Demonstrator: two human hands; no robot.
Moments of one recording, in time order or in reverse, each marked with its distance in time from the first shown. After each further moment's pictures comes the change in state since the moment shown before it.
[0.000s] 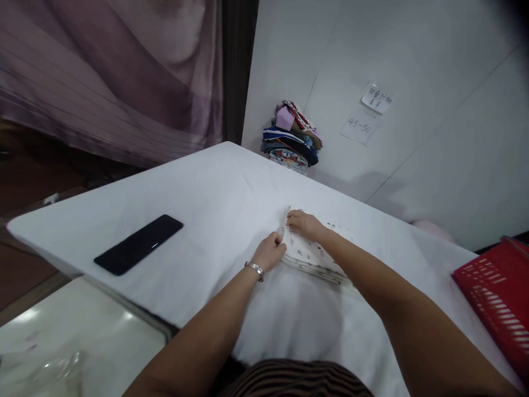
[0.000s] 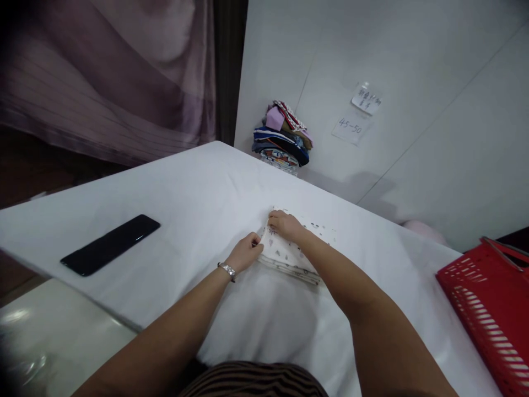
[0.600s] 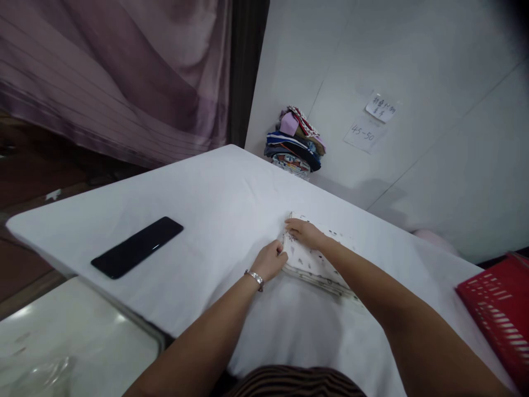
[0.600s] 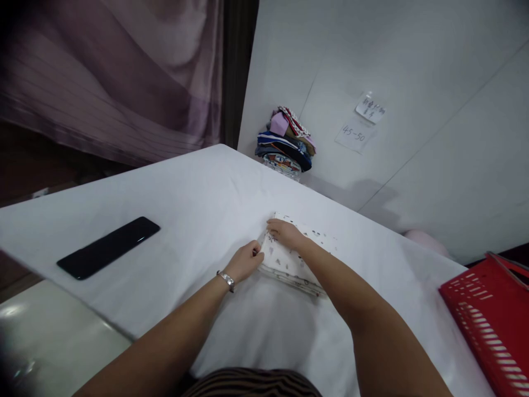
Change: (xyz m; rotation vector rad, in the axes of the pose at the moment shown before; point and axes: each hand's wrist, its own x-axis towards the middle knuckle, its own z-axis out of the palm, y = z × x) left_hand -0.003 0.002 0.000 0.061 0.005 0.038; right_hand 0.006 0.012 0.021 0.263 0.051 0.062
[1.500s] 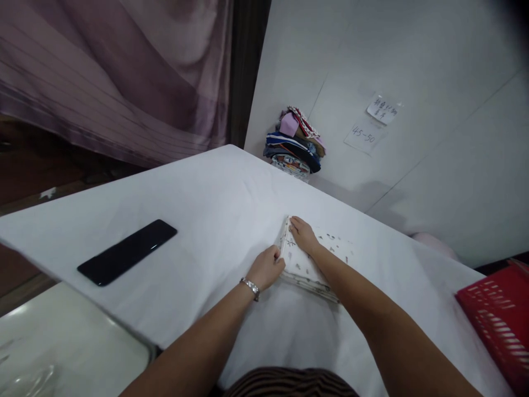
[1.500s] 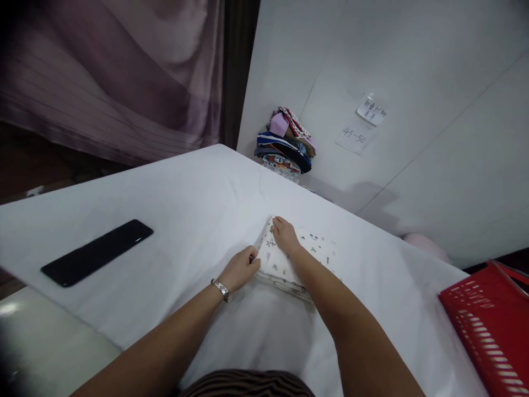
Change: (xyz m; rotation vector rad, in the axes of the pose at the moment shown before) left_hand -0.005 0.007 -0.002 0.057 0.004 0.000; right_hand 0.006 0.029 0.027 -0.007 0.298 0.210
